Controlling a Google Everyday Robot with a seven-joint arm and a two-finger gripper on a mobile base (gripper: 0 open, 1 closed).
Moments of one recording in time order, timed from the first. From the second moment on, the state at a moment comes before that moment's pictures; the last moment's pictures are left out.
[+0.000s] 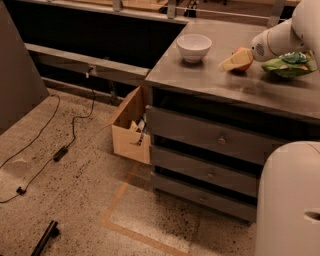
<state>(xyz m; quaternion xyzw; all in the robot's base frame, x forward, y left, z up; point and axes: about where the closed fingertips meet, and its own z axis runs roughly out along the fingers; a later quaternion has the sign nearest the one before) 0.809 -0.280 0.877 -0.29 0.86 0.08 0.41</state>
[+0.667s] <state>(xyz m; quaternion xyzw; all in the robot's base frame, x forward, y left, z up) 0.799 -0.304 0.910 -0.26 0.85 0.08 0.45</state>
